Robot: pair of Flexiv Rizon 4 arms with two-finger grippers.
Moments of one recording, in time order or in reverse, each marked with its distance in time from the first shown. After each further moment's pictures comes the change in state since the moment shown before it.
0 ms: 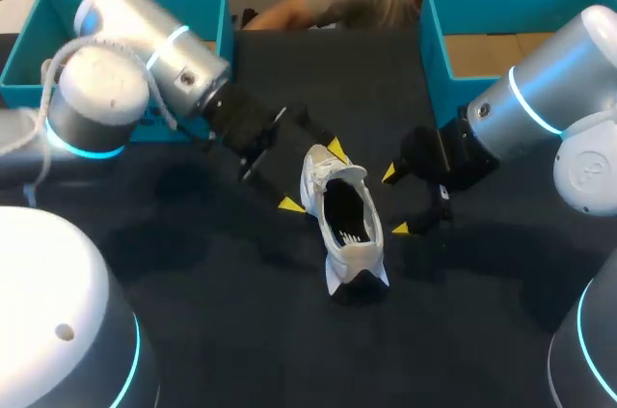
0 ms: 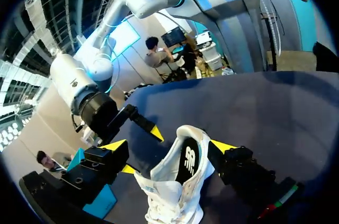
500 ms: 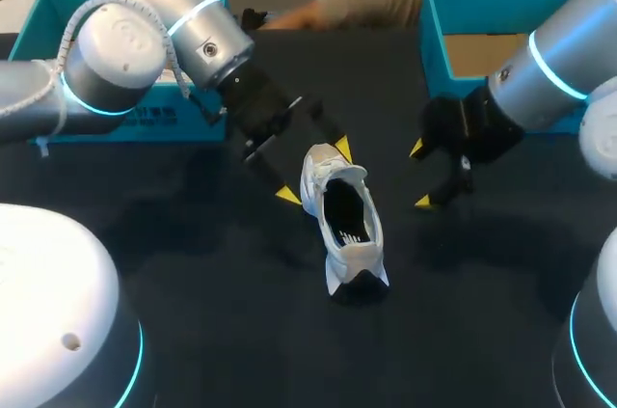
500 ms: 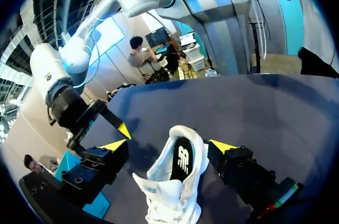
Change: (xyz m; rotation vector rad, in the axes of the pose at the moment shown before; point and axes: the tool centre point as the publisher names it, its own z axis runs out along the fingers) left arm -0.004 -0.001 -0.003 0.000 0.150 -0.002; right arm -0.023 -0.016 -0.055 0.087 -0.040 0.104
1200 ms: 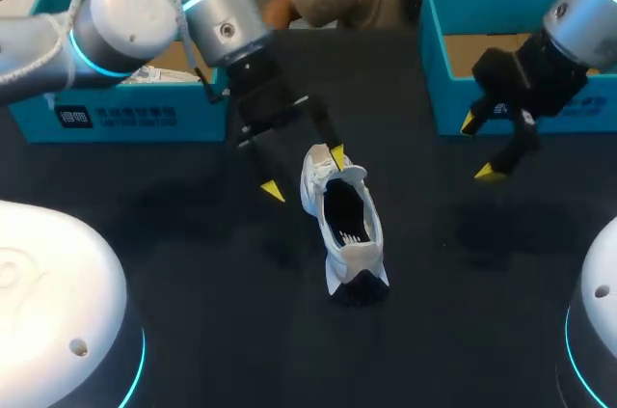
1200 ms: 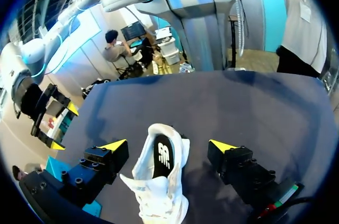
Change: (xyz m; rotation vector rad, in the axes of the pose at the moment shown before) left arm 0.015 -0.006 -0.012 -0.070 0.245 0.036; right arm 0.001 -0.025 -0.087 0.077 0.143 -0.027
